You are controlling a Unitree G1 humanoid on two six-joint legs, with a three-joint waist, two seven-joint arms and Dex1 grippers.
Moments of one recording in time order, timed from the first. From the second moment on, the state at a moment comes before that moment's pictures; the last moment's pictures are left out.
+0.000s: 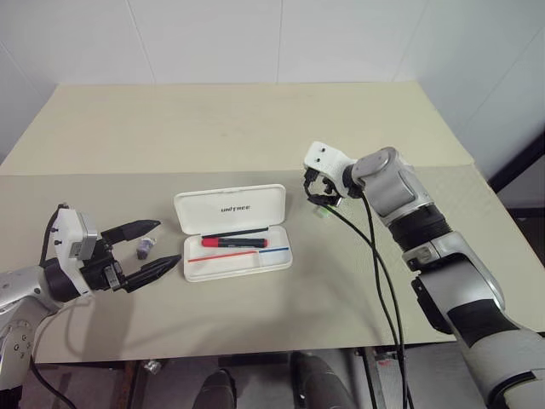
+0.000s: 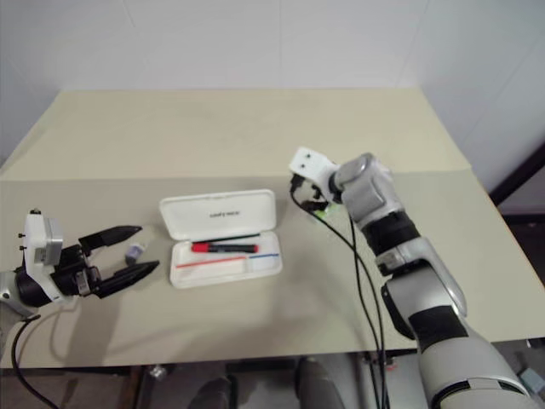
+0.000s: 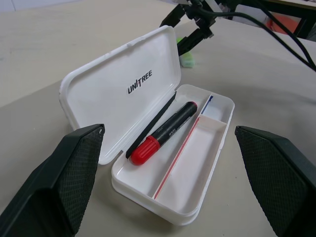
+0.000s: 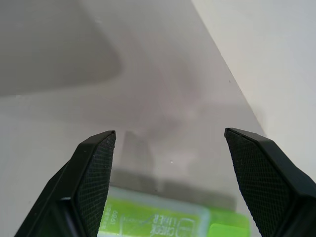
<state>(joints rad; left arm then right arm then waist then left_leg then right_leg) 0.04 0.80 0.49 -0.30 -0.70 0.42 -0.96 -1.13 -0.37 0.33 0.54 -0.29 0.70 0.85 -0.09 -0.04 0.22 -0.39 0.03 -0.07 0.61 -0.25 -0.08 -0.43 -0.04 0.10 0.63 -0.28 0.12</state>
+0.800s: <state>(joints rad) -0.01 0.80 0.43 -0.26 -0.70 0.41 -0.99 -0.88 -0.09 0.04 -0.07 -0.19 1.27 0.26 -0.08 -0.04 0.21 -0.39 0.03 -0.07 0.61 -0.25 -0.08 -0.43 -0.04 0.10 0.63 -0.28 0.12</state>
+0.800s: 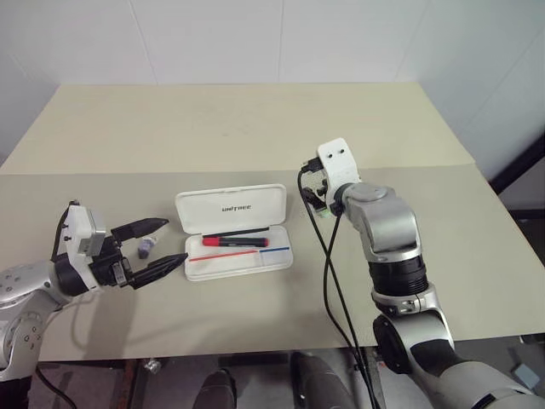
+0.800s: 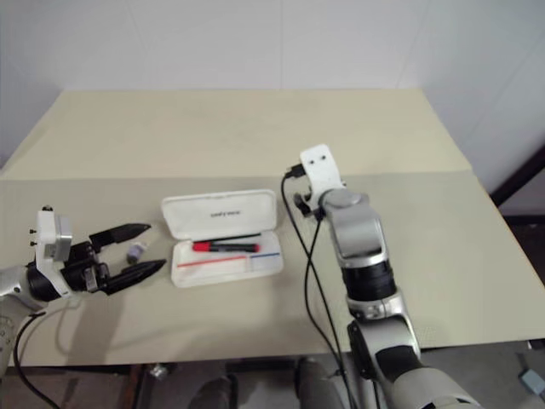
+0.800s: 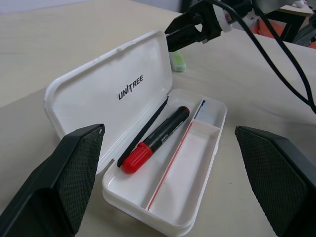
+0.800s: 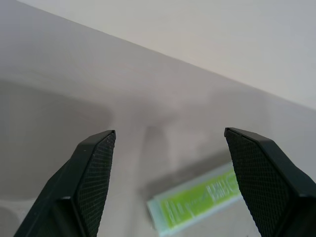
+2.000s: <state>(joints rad) 0.02 0.76 0.43 -0.28 -0.70 0.40 -0.96 -0.97 0.09 -0.27 0.21 -0.10 1.20 -0.17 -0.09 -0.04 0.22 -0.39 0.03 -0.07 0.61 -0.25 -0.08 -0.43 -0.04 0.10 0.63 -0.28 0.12</state>
